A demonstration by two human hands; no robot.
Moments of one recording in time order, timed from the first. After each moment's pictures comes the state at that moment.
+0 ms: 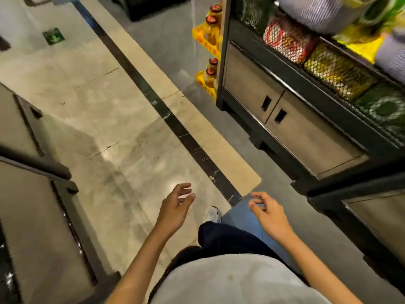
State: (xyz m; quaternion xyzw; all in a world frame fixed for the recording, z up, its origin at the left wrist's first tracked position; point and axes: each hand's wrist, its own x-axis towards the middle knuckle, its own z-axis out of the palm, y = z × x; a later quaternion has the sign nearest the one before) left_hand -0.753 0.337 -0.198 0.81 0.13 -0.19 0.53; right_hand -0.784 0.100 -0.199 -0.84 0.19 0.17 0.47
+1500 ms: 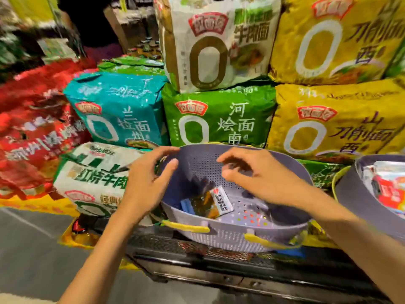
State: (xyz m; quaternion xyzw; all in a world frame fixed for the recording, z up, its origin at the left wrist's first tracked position) left_hand 0.031 -0.035 0.009 0.73 -0.50 0.02 0.46; right_hand -0.159 -0.179 0.058 -0.90 0.15 -0.16 0.37
